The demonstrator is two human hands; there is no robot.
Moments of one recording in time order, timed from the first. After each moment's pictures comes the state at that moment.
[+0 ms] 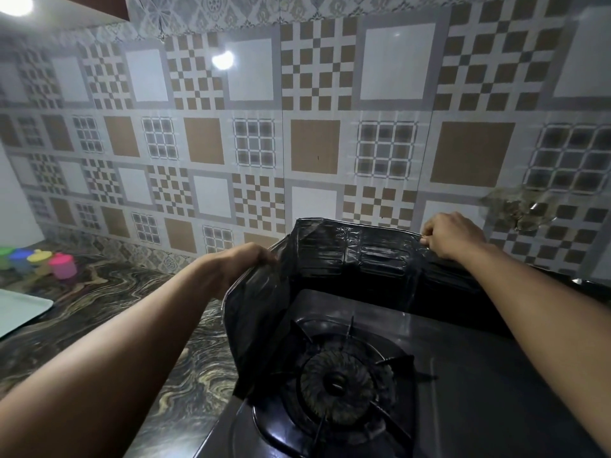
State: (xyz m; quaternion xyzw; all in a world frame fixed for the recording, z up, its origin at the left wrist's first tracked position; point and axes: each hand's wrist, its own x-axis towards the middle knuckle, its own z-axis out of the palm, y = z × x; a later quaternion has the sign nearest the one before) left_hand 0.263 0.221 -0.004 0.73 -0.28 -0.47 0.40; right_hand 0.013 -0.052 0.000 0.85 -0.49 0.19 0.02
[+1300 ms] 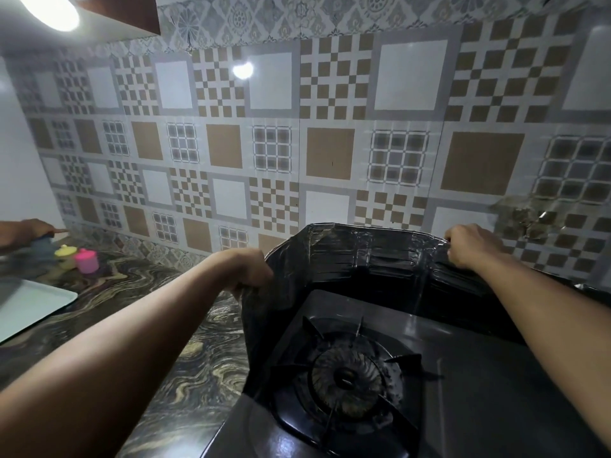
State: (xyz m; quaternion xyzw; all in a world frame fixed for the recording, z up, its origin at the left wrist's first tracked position) left_hand 0.236 0.251 0.014 0.89 -0.36 -0.22 0.19; right_hand -0.002 -0.044 -0.003 0.84 -0.52 0.13 0.09
